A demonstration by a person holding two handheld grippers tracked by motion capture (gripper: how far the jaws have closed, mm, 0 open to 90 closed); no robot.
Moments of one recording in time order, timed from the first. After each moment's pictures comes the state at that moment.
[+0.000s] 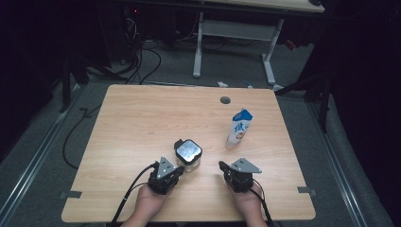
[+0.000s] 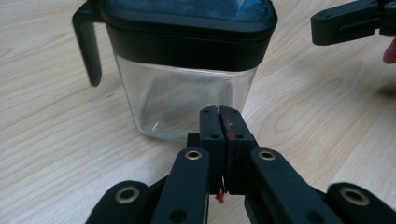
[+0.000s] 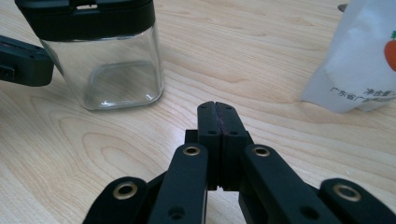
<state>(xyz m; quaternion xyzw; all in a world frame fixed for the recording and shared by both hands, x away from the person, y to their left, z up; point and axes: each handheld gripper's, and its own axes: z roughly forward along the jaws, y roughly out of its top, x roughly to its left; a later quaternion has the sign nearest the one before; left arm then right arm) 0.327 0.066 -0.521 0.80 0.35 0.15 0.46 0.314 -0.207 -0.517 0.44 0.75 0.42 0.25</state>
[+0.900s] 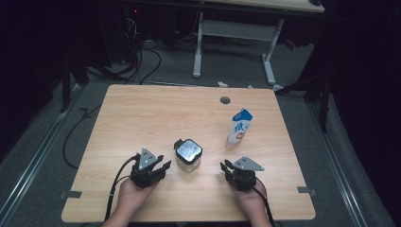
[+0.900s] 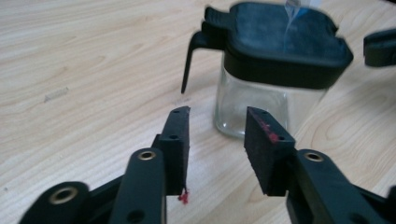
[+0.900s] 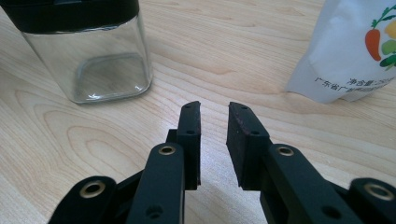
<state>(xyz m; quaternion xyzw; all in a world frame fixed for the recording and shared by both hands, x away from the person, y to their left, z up) 0.341 0.113 -0.490 0.79 0.39 0.19 0.45 0.318 -0.216 -0.515 0.45 0.76 0.40 0.25</state>
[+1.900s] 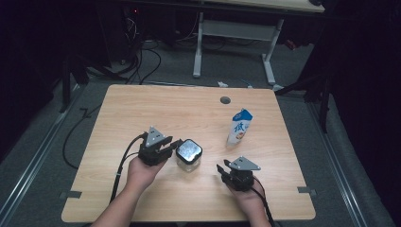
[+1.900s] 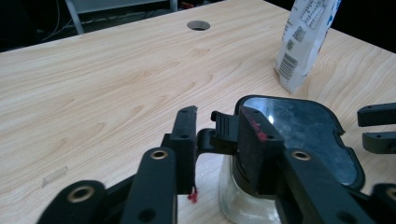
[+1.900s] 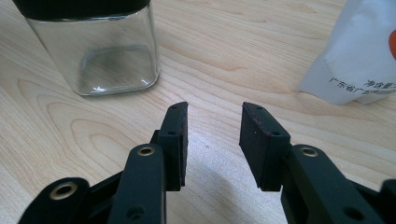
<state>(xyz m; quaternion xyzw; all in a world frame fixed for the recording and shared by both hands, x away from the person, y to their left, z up) 0.389 0.088 -0.459 0.78 0.37 0.19 0.47 0.319 -0.210 -0.517 0.43 0.77 0.39 0.25</state>
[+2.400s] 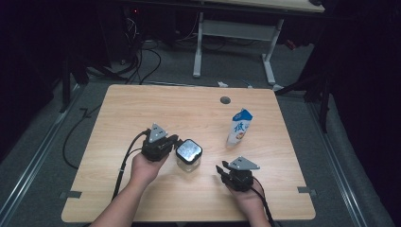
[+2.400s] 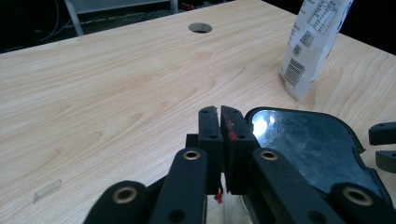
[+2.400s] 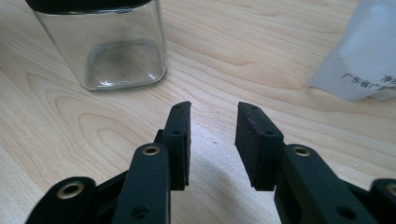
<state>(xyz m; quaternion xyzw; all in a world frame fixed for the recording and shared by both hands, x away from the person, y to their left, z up) 0.400 0.082 -0.462 0.78 0.37 0.19 0.48 0.321 -0.210 -0.519 0.43 0.78 0.39 0.22</state>
